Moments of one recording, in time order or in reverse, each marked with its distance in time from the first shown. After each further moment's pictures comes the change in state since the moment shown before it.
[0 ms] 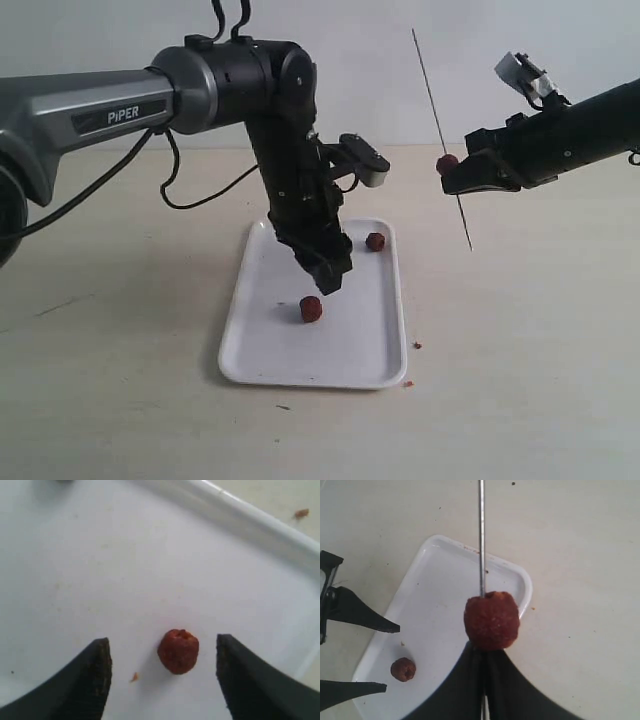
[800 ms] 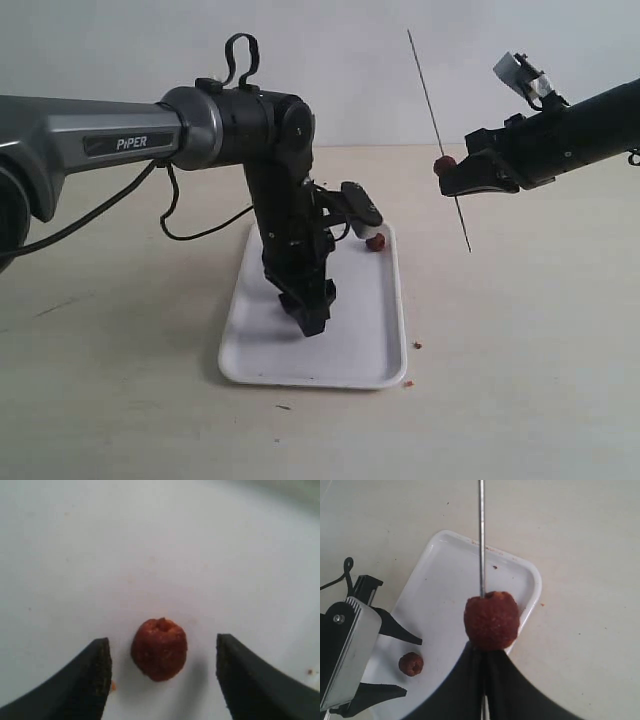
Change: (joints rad) left arm -0.012 0.000 0.153 0.010 -0.078 0.143; right arm 0.000 0.000 0.000 0.000 0.027 0.000
